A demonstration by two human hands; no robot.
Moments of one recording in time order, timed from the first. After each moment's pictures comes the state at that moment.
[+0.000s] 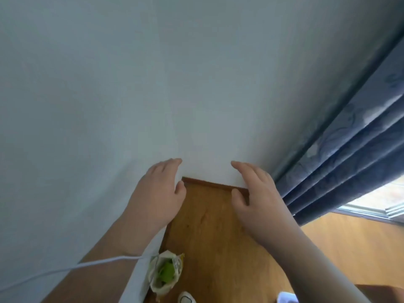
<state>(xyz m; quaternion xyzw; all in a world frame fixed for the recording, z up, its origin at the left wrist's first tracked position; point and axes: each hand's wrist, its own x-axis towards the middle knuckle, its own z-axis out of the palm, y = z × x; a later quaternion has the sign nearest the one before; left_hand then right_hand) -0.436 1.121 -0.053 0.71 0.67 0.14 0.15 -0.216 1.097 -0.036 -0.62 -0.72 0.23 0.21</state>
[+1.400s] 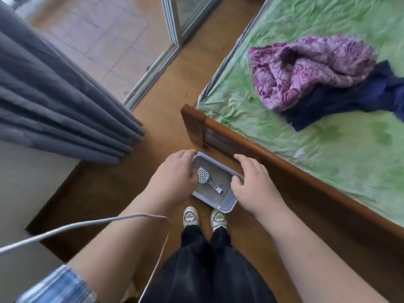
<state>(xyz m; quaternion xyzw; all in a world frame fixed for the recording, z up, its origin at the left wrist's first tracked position) 0.177 0.877 -0.270 0.94 0.16 -0.19 0.24 0.237 0.681 -0.279 -0.92 -0.15 0.28 0.24</state>
